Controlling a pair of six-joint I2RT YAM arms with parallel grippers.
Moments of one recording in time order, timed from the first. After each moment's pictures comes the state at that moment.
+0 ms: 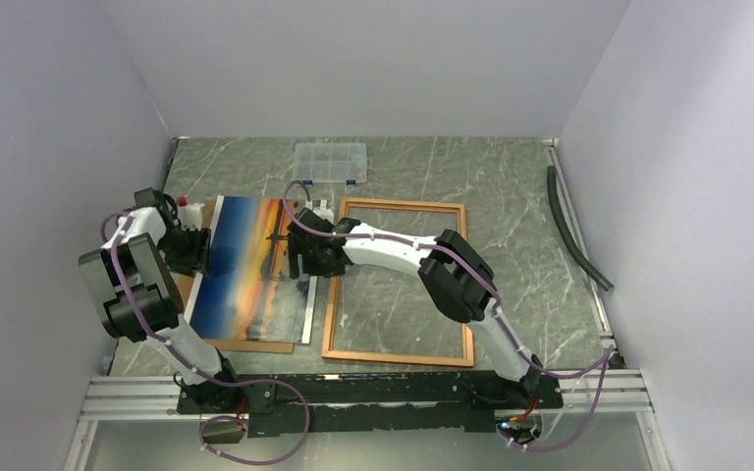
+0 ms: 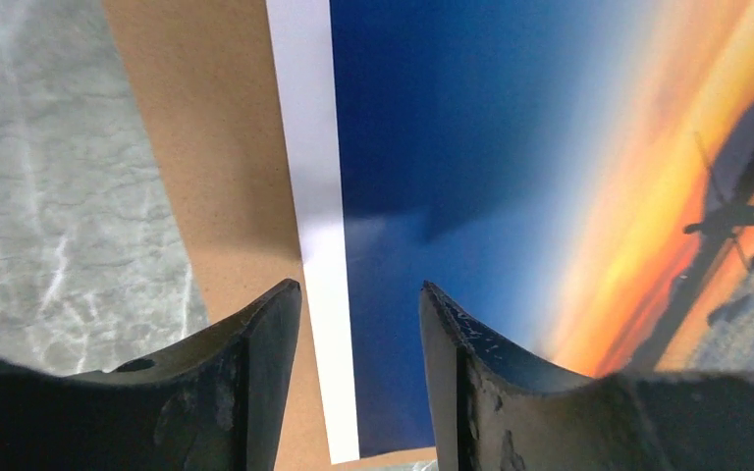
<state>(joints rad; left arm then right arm) 0.43 1.71 1.08 -0.75 0.20 0.44 1.00 2.24 1.76 -0.54 0.08 0.84</state>
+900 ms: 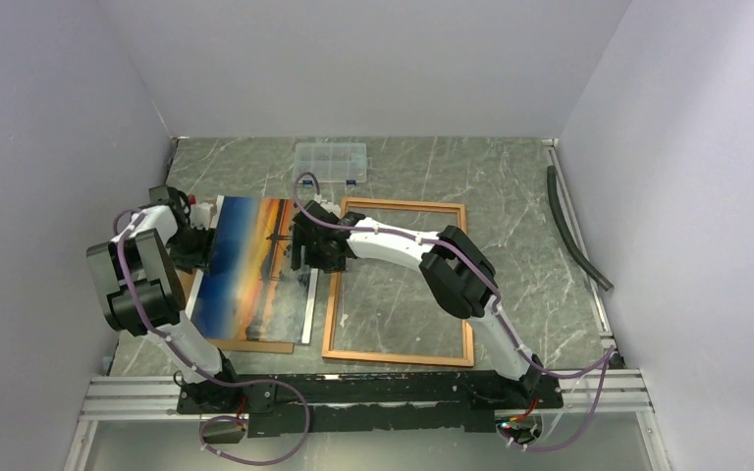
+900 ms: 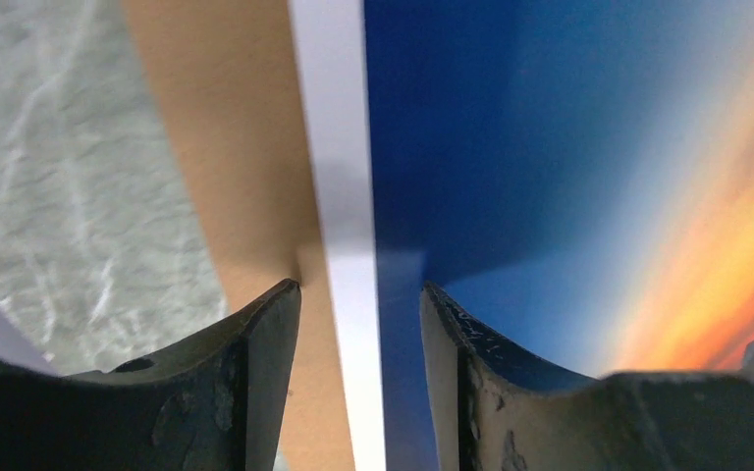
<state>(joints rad) 0.37 1.71 1.09 -0.69 0.06 0.44 0.95 2.25 1.77 -0.51 0.04 0.91</state>
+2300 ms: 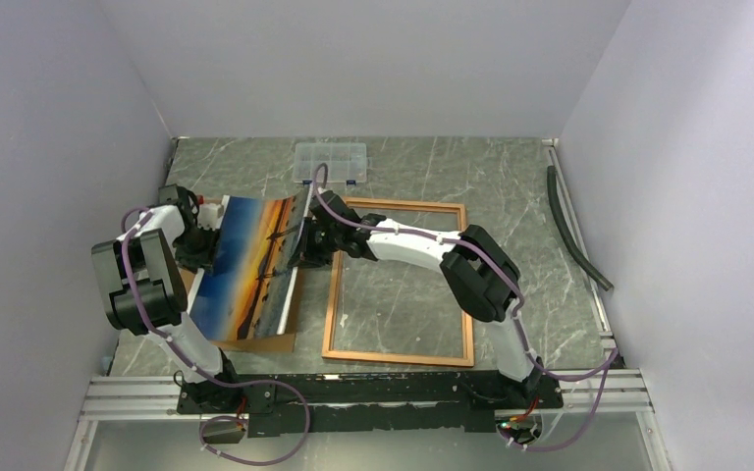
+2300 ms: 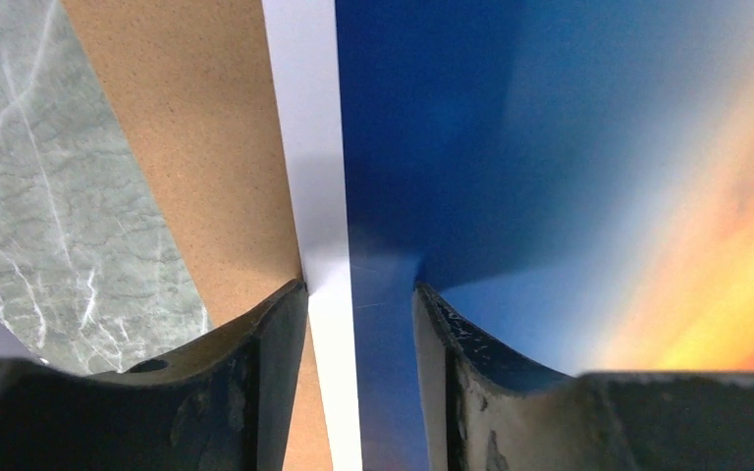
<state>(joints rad) 0.31 1.73 1.08 -0.67 0.03 0.42 0.92 2.09 1.55 -0.15 -0.30 1.06</state>
